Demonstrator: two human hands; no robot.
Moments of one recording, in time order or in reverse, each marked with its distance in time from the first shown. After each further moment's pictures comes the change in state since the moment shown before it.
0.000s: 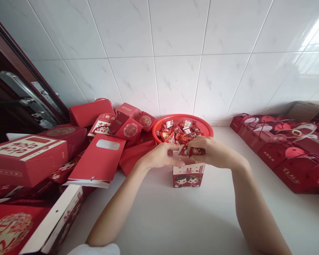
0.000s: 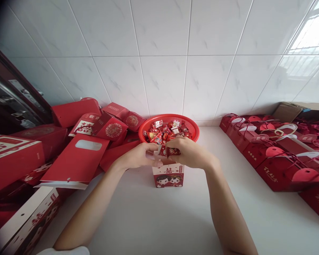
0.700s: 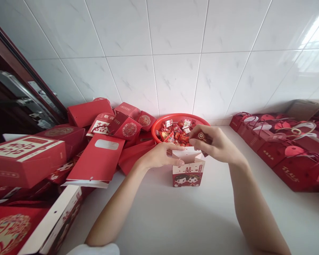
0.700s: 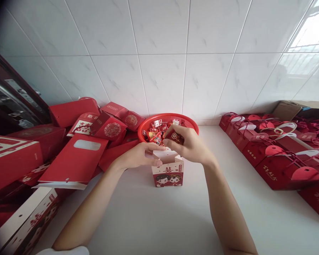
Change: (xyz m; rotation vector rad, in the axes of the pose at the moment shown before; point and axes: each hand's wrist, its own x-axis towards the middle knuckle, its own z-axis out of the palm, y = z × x) left_hand 0.000 -0.004 0.001 -0.028 0.016 -0.146; right_hand -0.001 -0.009 -0.003 0.363 0.330 0.054
